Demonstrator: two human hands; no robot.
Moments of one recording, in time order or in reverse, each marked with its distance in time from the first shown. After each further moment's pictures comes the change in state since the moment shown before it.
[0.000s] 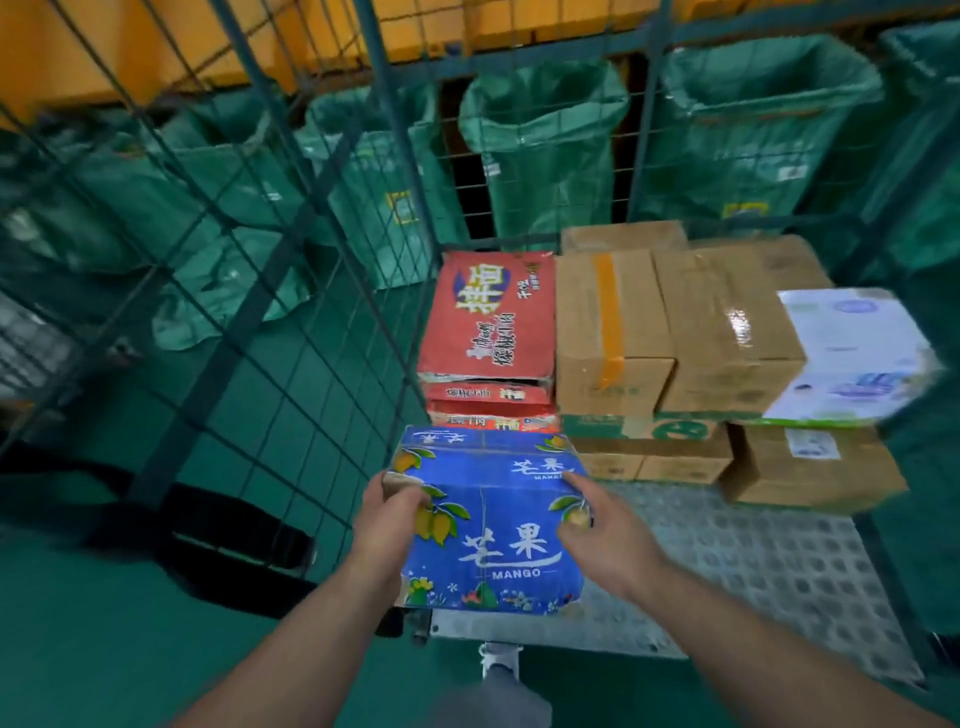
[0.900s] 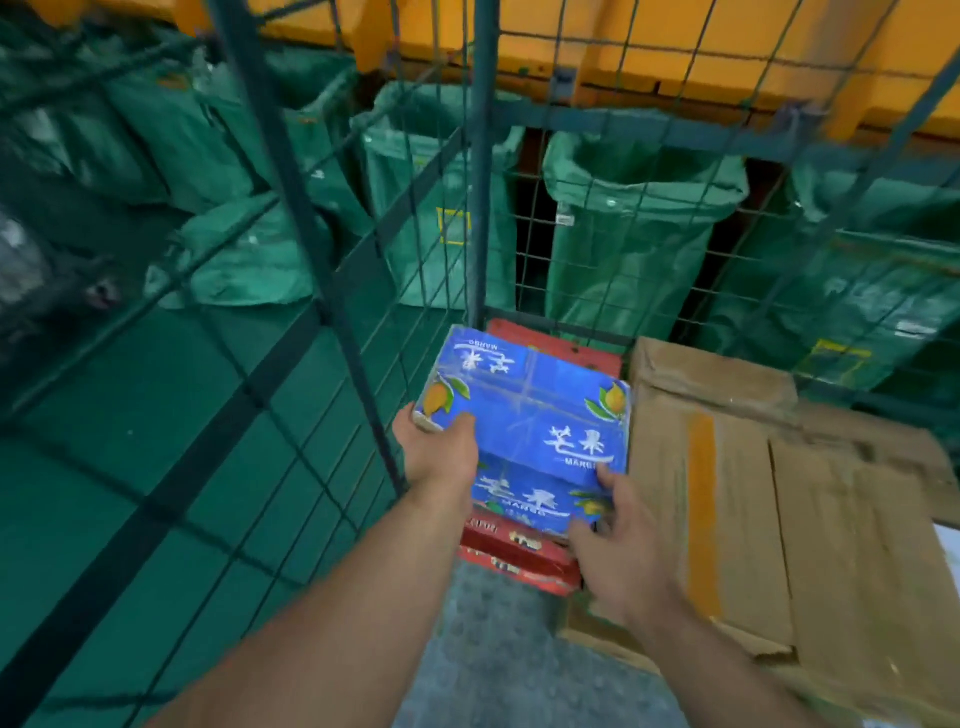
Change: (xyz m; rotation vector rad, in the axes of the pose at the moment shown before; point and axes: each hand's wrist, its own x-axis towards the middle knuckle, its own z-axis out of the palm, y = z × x) left_hand 0.294 0.235 0.113 -0.519 0.258 0.031; right_hand 0.322 -0.137 -0.040 0.021 0.260 -0.222
